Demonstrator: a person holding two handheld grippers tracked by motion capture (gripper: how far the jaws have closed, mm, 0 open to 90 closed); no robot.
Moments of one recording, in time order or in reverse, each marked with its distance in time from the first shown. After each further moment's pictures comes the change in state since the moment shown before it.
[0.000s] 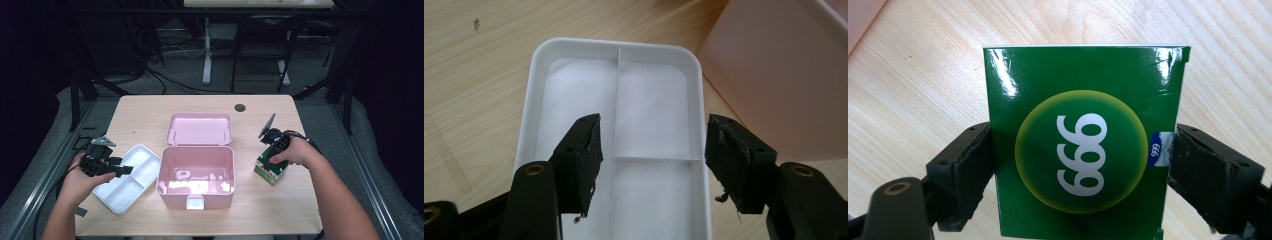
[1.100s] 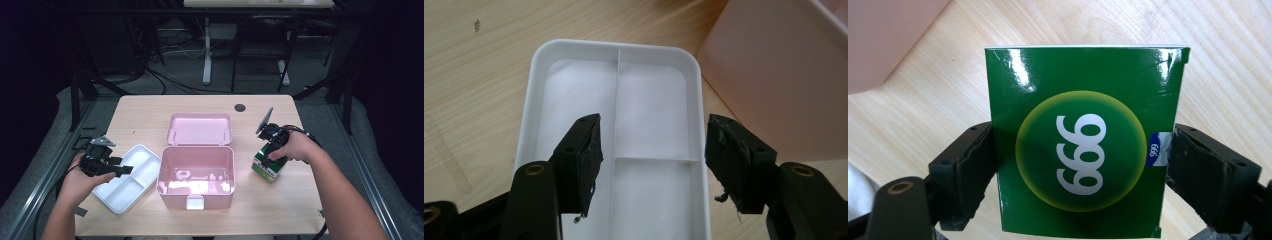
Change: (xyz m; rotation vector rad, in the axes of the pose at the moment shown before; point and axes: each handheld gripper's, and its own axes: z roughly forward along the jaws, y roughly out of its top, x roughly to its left) left arm 0.000 0.000 -0.001 -0.007 0.004 0.000; right arm 0.012 0.007 -0.031 0.020 0.015 -0.036
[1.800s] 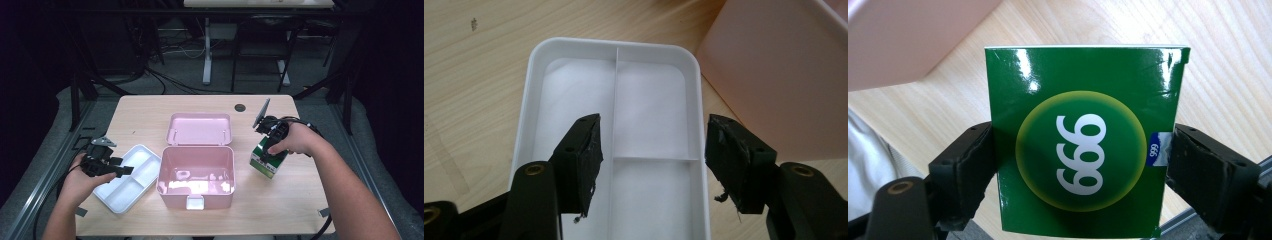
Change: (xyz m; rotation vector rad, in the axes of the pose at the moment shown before) left arm -0.001 0.000 0.001 0.010 -0.007 0.005; right arm 0.017 0.006 -0.041 -0.013 -0.019 -0.070
